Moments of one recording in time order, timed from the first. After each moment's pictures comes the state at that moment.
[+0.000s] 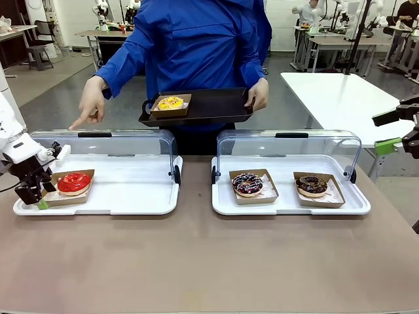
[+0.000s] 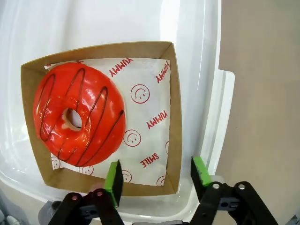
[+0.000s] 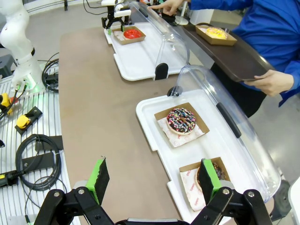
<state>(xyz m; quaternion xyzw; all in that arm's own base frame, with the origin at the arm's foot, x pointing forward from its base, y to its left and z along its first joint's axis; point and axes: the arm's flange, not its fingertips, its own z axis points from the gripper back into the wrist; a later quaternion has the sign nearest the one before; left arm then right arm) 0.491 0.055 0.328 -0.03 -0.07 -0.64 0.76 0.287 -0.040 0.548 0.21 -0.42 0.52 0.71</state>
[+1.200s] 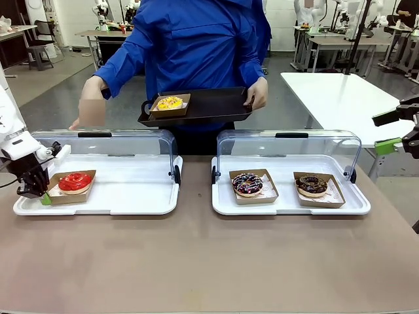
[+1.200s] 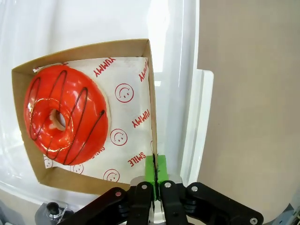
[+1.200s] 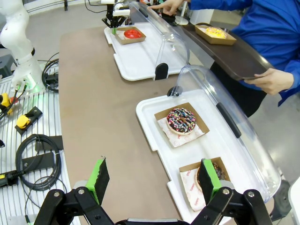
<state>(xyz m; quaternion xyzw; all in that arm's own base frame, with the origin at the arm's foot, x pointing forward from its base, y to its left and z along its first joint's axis) 0.488 0.052 0.338 -0.05 -0.04 -0.66 0.75 0.288 -0.040 0.548 0.21 -0.42 0.52 0.71</state>
